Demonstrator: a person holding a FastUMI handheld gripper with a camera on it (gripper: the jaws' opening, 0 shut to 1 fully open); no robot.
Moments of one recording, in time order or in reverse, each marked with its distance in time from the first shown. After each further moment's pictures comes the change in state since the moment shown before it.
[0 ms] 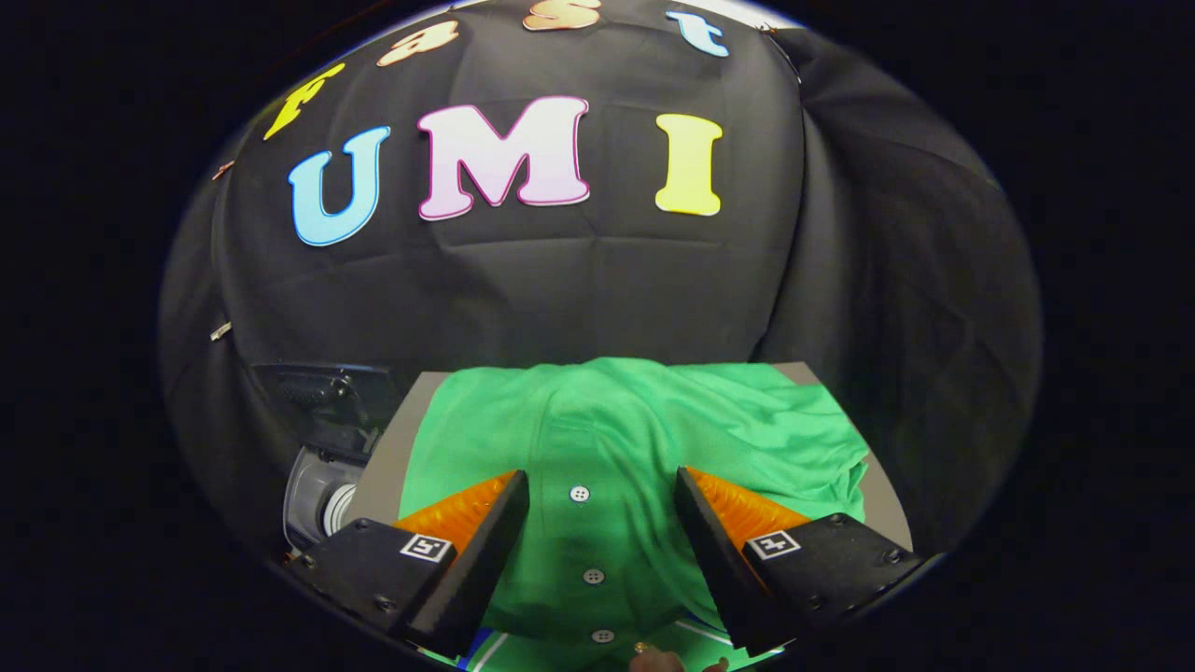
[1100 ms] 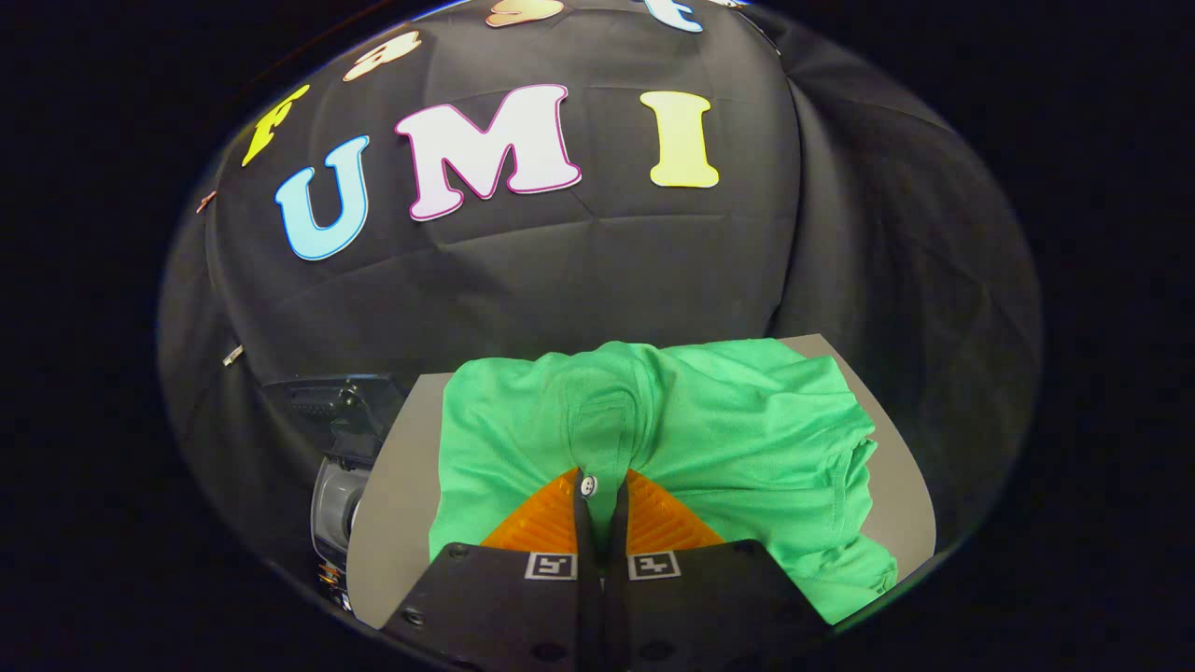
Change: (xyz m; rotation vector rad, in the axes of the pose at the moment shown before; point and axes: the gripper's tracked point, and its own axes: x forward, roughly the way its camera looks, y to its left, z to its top) arm 0.007 -0.005 0.008 0.075 0.024 0.048
